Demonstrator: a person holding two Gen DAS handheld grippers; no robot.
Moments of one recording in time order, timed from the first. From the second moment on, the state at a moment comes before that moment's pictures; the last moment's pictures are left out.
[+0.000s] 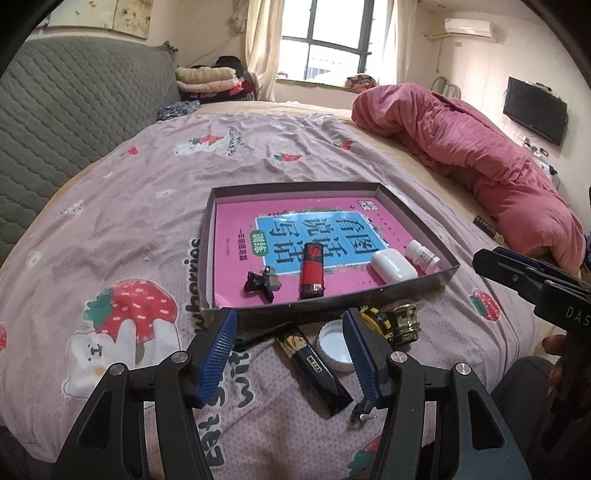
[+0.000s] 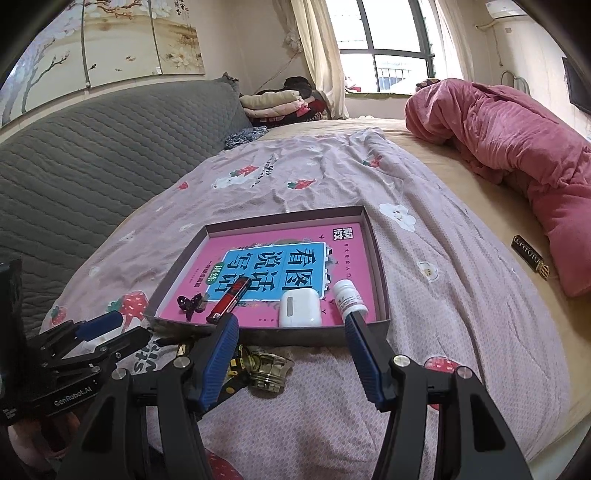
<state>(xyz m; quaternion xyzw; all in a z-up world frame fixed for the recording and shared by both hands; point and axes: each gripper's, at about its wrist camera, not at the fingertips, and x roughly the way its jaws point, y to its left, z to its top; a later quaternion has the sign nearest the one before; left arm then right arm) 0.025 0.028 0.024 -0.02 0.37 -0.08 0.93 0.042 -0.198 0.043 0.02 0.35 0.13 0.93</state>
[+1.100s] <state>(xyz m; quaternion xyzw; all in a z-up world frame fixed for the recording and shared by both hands) 0.018 0.008 -0.008 -0.02 0.46 -0.10 0.88 0.031 -0.185 0.016 0.02 0.40 0.16 0.90</state>
